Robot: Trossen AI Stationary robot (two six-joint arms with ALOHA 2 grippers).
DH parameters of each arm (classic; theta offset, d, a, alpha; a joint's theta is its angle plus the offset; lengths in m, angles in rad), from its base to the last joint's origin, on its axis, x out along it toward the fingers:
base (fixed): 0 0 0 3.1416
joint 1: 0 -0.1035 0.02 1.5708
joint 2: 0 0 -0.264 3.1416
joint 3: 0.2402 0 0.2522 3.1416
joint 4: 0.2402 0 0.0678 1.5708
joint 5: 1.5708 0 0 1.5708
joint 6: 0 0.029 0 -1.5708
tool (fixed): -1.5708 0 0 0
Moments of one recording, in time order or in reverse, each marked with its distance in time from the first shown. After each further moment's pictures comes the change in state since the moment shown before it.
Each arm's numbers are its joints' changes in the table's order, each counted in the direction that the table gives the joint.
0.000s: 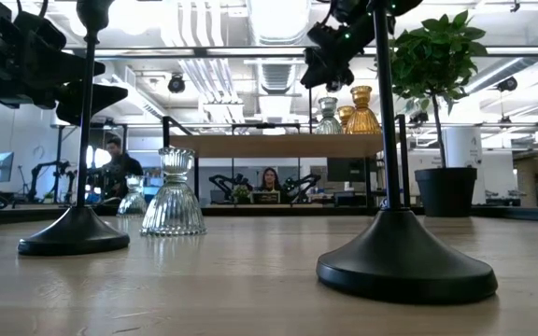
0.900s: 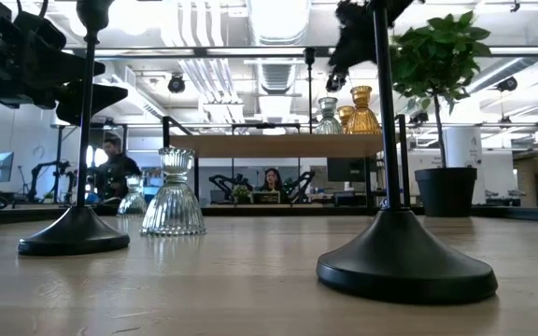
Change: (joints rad) left arm 0.000 0.000 0.000 0.000 0.000 0.000; right arm 0.005 -0.178 0.002 0.276 -0.042 -0.044
